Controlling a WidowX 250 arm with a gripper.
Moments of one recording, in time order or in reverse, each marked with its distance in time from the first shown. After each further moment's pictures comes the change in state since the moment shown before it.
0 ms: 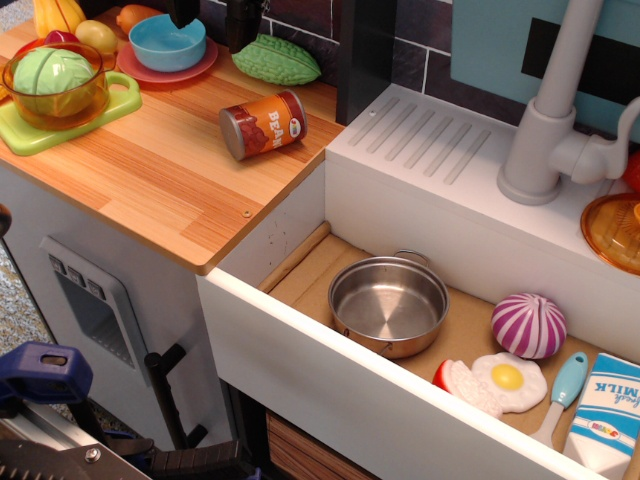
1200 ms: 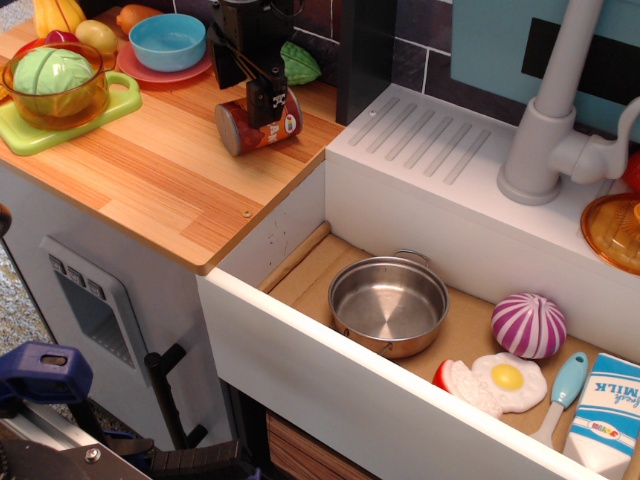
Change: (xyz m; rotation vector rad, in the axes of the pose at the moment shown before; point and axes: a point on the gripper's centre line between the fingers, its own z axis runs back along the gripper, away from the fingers) arm -0.009 -0.043 -0.045 0.006 -0.086 -0.435
